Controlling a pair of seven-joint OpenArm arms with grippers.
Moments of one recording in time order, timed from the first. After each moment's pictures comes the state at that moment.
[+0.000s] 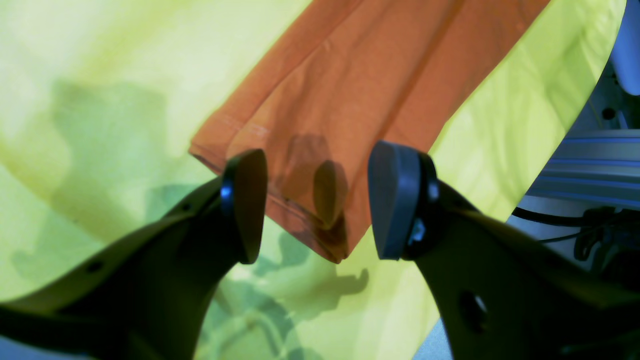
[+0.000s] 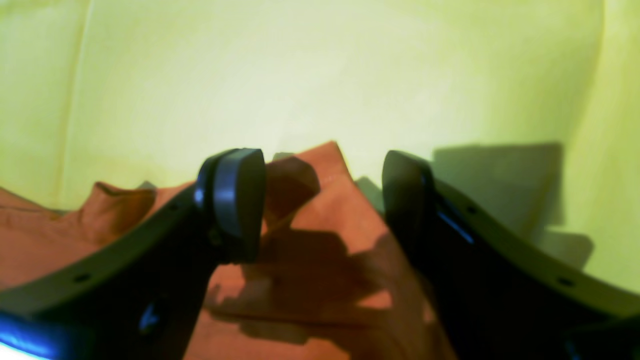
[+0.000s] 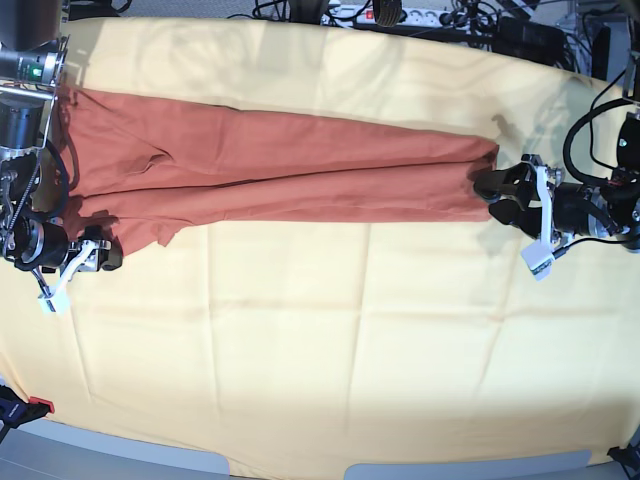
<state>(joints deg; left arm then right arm) -10.9 -51.1 12.4 87.8 -78.7 -43.9 72.8 19.1 30.5 7.9 57.1 37.4 37.4 -63.0</state>
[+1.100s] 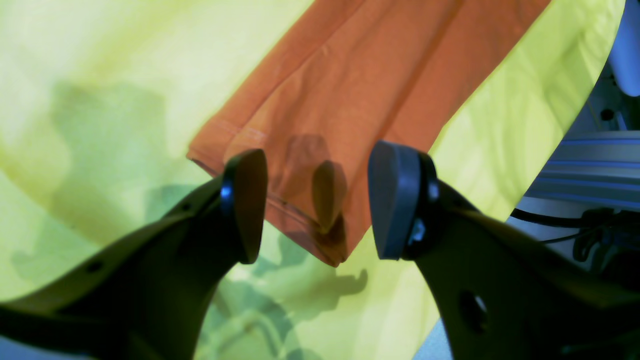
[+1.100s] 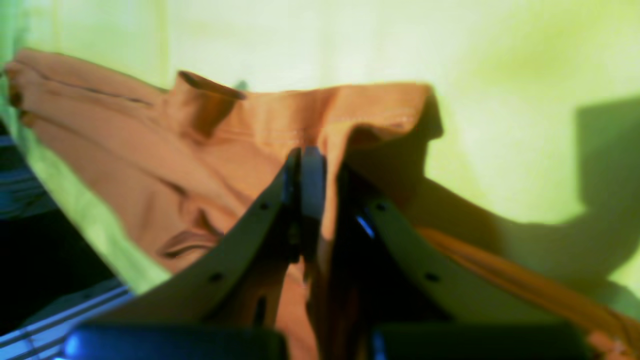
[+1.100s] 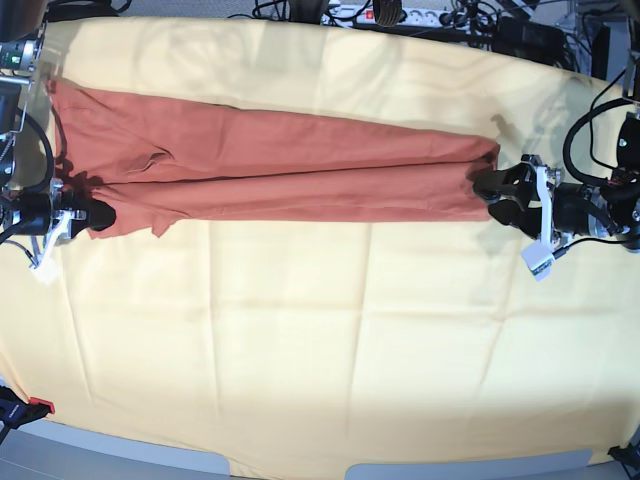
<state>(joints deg) -10.9 -51.1 12.4 87.8 -79.0 -43.9 72.6 16.7 36.8 7.5 56.1 71.2 41.7 -81.8</state>
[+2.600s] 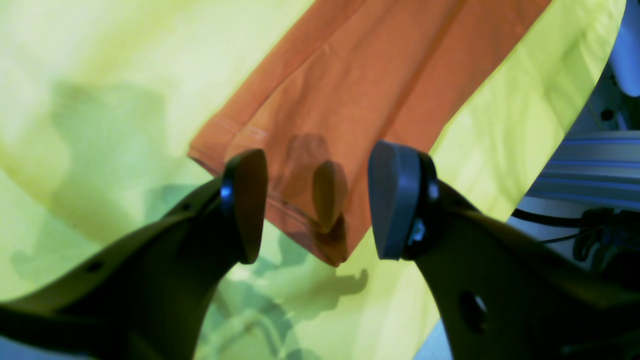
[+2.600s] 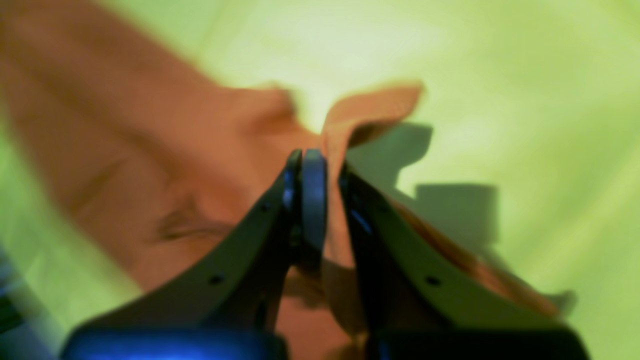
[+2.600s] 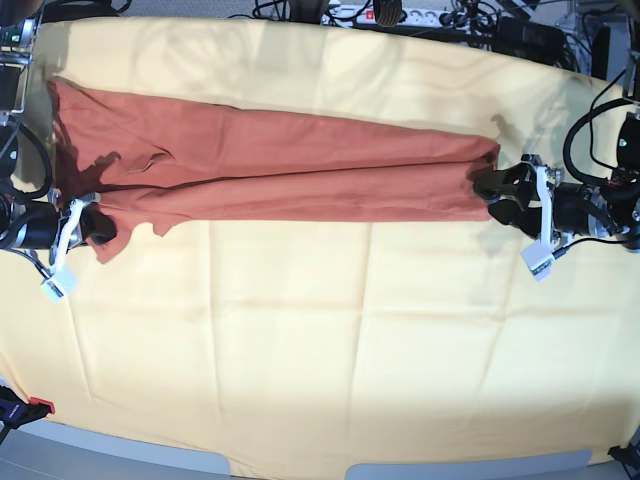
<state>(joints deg) -10.9 -51.1 12.4 87.8 -79.0 -43.9 72.6 9.3 37.6 7.4 82.3 53.4 41.8 -70.5</state>
